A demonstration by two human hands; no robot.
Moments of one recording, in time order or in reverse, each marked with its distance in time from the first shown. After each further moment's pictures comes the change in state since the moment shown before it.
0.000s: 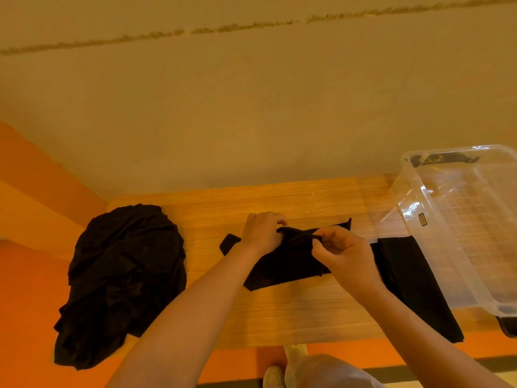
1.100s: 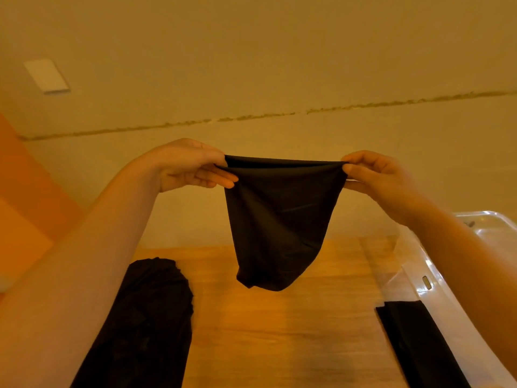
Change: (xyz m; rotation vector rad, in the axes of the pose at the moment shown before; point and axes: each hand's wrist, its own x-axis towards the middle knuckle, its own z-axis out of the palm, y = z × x) left_hand -0.063 0.049 -0.300 -0.708 0.053 -0.159; right_hand 0.107 -0.174 -0.071 0.110 -0.142 -0.278
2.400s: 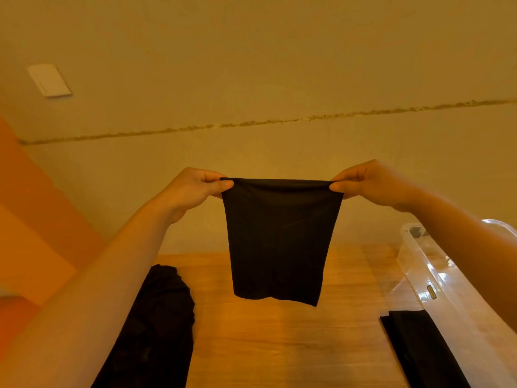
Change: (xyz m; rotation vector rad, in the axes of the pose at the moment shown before) left_hand 0.028 -0.051 0.001 0.086 0.175 0.127; right_hand 0.041 0.001 -0.012 -0.592 -0.211 0.145
